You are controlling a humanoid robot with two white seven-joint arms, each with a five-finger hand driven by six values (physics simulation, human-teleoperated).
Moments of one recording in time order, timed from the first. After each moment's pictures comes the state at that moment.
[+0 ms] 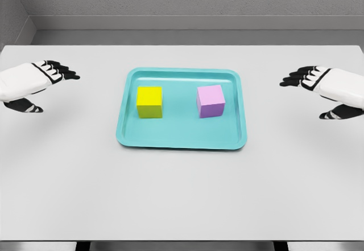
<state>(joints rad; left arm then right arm) -0.41 0.96 -0.35 -1.46 -0.47 -0.61 -0.36 -0.42 -1.15 0.53 -1.59 0.20 -0.61 0.25</state>
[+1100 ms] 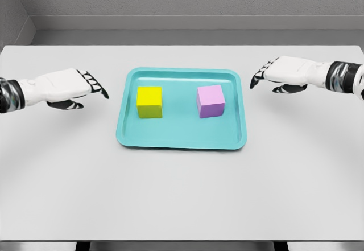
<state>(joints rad) -0.59 0.81 -0.54 -1.41 -0.55 -0.61 -0.48 -0.73 -0.68 0.56 -1.25 0.55 -0.61 0.61</state>
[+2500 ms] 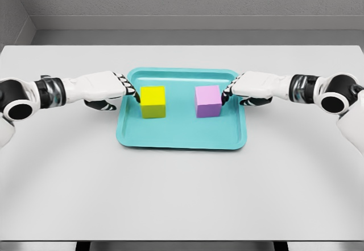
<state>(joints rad) -0.67 0.63 -0.63 -1.32 -0.58 -0.61 -0.52 -0.71 -0.56 0.62 -1.24 0.56 -0.61 0.61</state>
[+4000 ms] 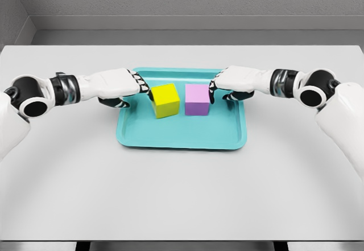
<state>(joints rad) -0.69 0.56 -0.63 -1.32 -0.61 -0.61 -0.52 -0.75 -0.45 0.62 -1.17 0.57 -0.58 0.61</state>
